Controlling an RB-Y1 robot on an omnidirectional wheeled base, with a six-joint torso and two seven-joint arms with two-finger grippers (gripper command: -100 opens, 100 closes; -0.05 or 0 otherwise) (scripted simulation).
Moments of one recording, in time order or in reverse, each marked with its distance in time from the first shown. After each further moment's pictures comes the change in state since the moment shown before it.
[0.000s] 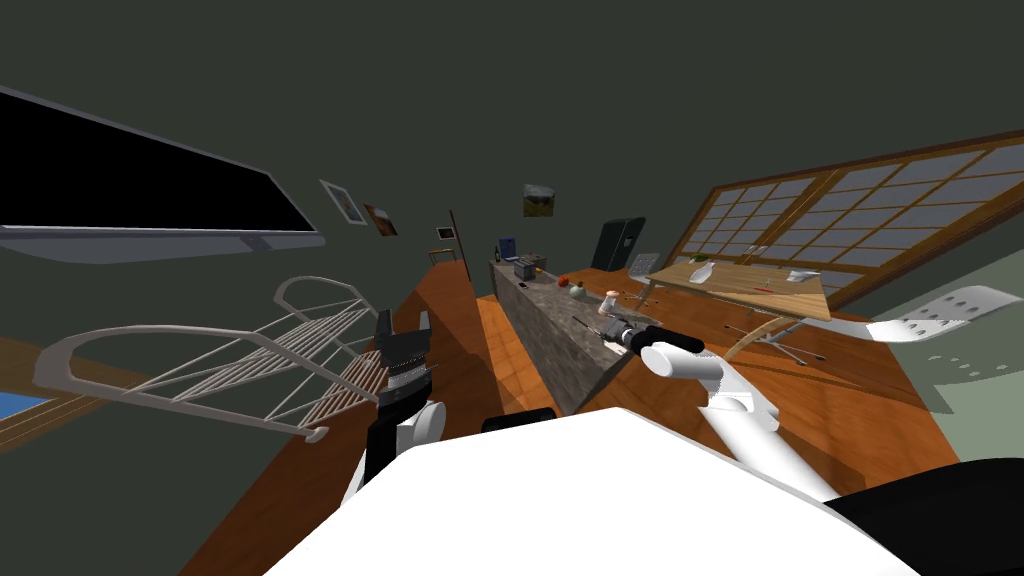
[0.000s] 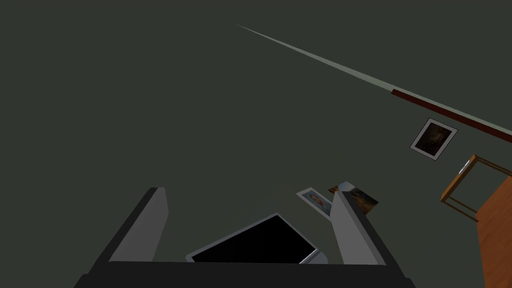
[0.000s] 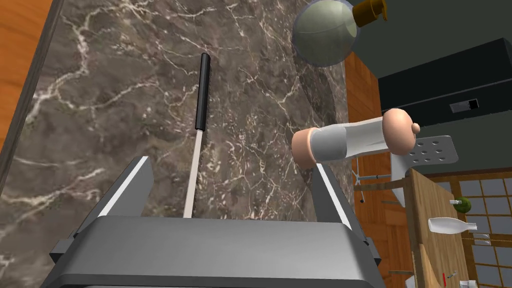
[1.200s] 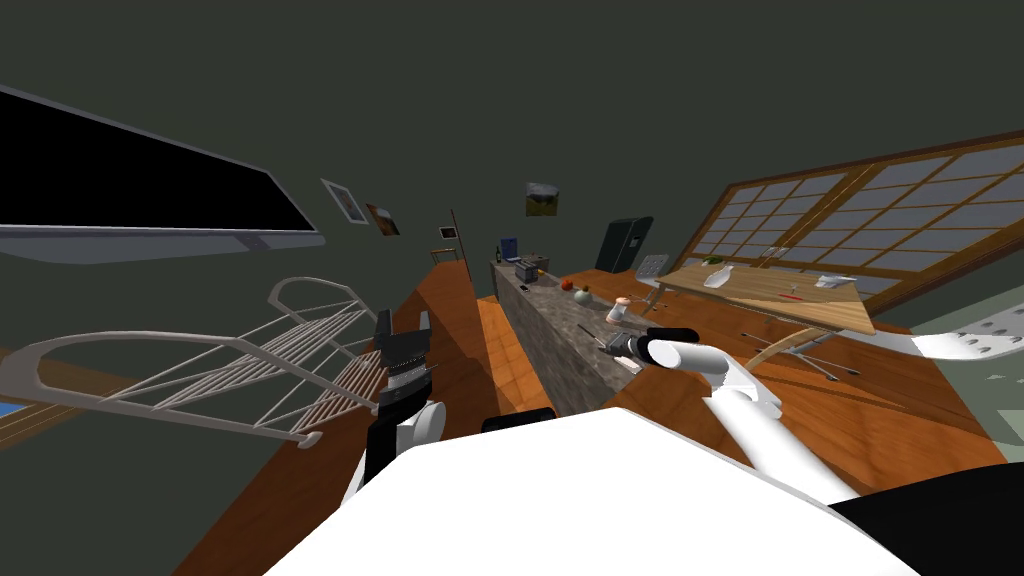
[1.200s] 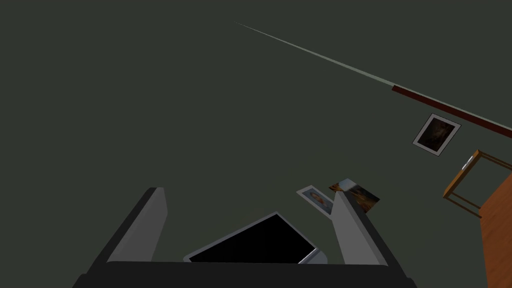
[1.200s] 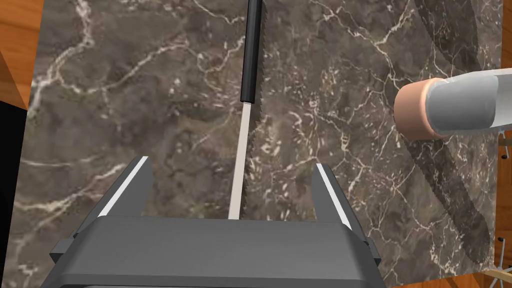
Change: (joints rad) left arm 0.000 0.000 0.000 0.000 0.000 0.000 0.000; right arm -0.046 -0.056 -0.050 0.123 -0.138 0.346 -0.142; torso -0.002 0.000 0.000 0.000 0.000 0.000
